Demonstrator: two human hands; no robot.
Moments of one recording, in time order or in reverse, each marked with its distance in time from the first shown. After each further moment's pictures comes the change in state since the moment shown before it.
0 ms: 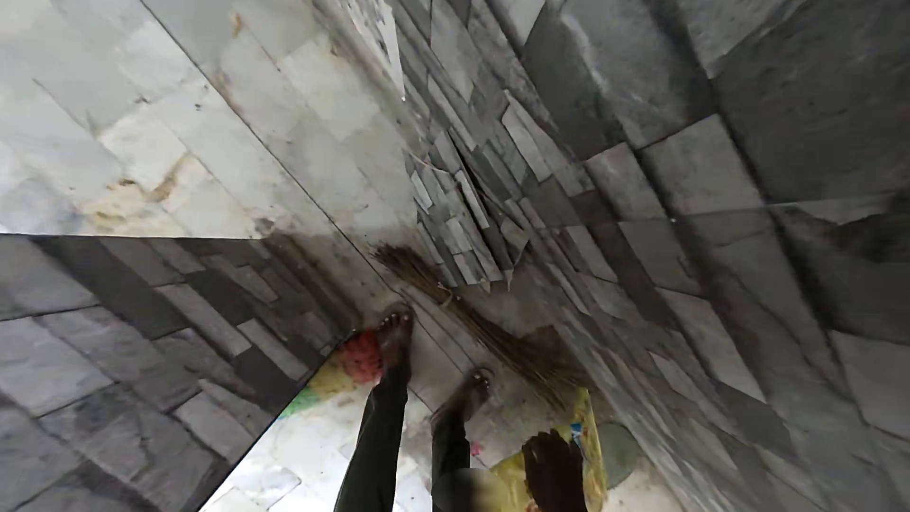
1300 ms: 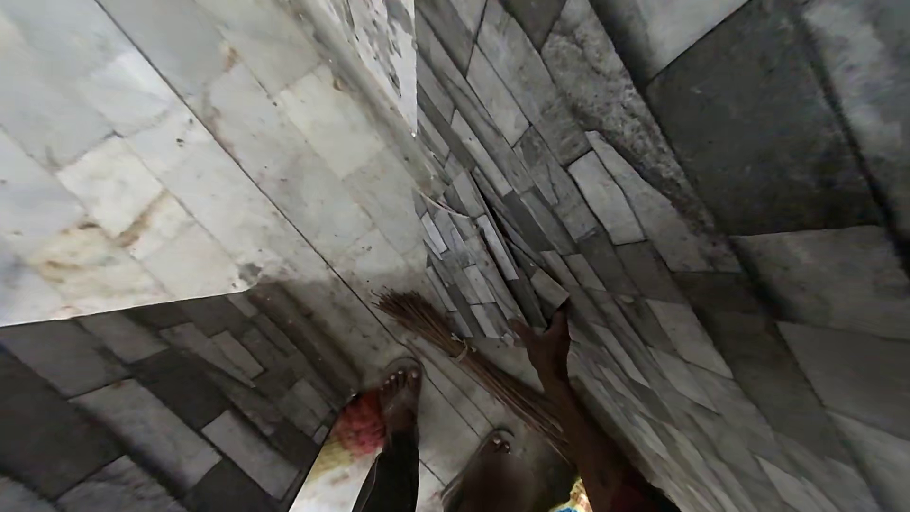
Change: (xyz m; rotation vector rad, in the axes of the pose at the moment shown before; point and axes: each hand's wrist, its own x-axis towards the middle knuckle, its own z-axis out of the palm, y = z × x) left_hand 0.056 0.094 -0.113 -0.550 0.263 0.273; right_hand 0.308 -0.106 -0.078 0.786 0.493 0.174
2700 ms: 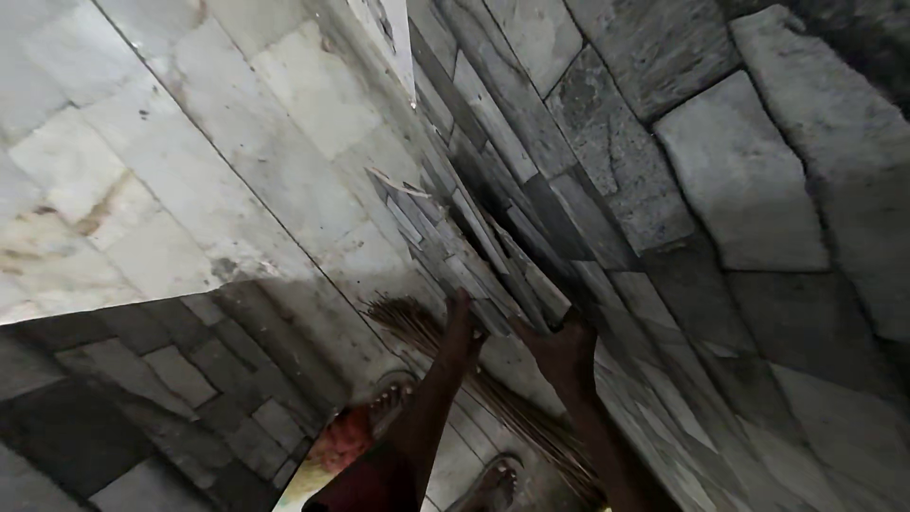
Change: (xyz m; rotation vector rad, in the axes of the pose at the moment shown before) left_hand 0.301 0.055 -0.023 -0.695 0.042 -0.015; right_hand 0.019 -0.039 0.008 -0.043 -0.067 -0.268
